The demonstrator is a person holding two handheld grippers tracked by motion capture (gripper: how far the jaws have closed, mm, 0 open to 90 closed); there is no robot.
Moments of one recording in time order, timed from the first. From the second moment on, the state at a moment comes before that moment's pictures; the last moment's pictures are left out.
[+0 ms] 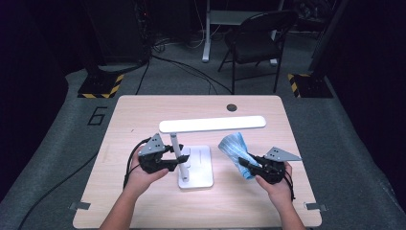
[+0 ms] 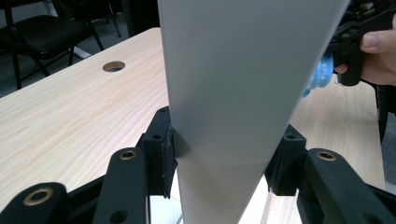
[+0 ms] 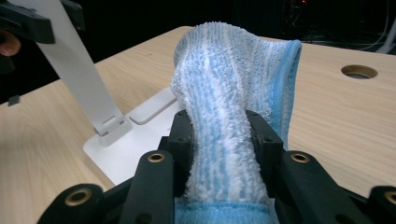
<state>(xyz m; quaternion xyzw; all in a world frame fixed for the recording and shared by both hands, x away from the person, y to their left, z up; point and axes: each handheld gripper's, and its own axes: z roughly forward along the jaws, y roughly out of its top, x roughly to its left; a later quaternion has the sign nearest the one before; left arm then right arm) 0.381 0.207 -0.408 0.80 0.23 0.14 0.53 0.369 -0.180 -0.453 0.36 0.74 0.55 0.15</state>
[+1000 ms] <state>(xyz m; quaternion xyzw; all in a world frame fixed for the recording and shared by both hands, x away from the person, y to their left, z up) 0.381 0.207 -0.408 0.80 0.23 0.14 0.53 0.376 -0.182 -0.497 0.39 0.77 0.48 0.17</state>
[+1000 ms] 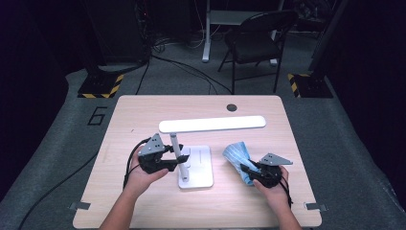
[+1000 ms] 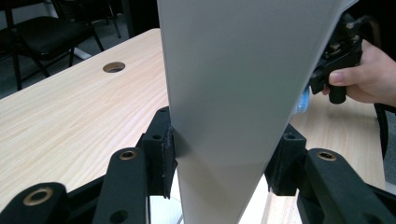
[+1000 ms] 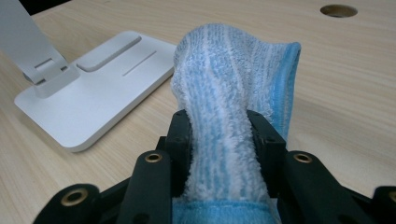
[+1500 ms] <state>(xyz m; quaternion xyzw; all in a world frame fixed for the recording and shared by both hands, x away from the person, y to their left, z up) 0.380 0.208 -0.407 0.81 0.22 0.14 0.53 0.382 -0.183 -0.510 0.42 0.78 0.44 0.17</state>
